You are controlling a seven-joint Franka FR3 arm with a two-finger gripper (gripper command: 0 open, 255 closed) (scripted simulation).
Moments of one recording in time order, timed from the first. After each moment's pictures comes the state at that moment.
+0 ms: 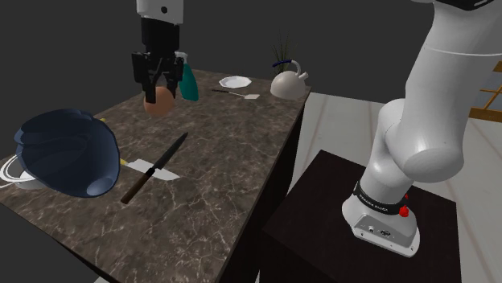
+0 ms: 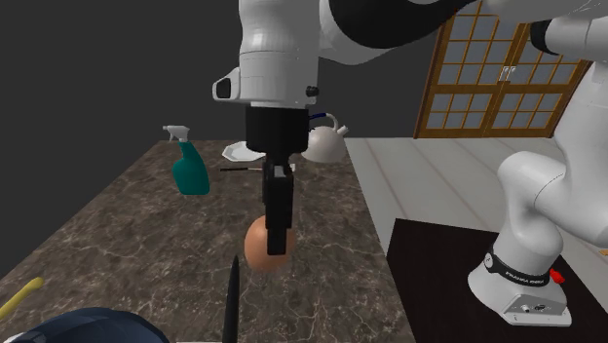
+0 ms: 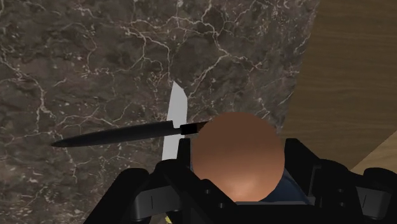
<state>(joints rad) 0.39 0.03 0.03 -1.75 0.31 1.87 -0.02</state>
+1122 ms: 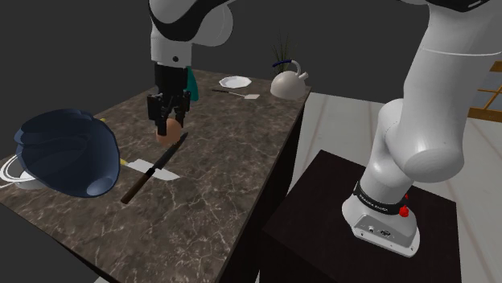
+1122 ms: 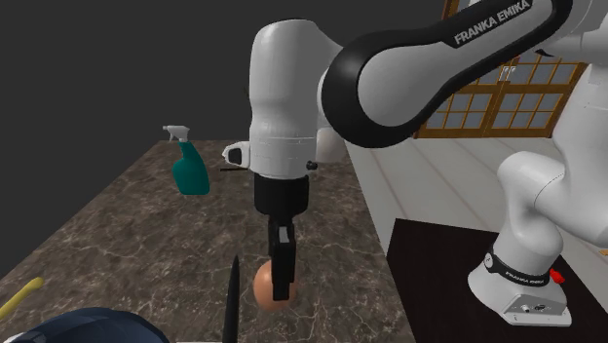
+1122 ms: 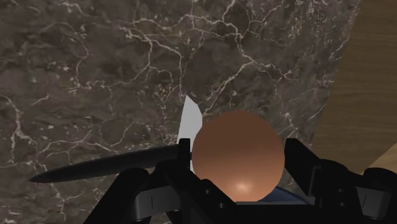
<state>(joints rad) 0.40 0.06 0.04 -1.94 0.33 2.09 -0.08</state>
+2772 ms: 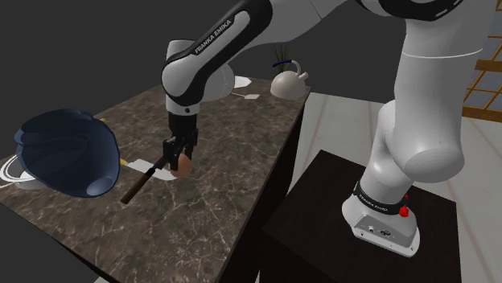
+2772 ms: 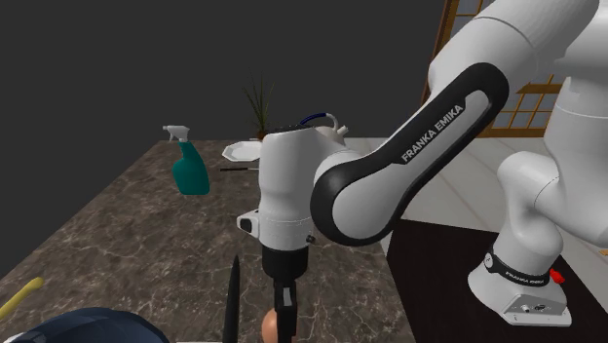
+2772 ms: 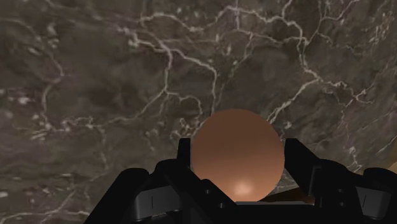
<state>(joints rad) 0.40 0.19 0.05 -2.09 0.40 2.37 -0.19</state>
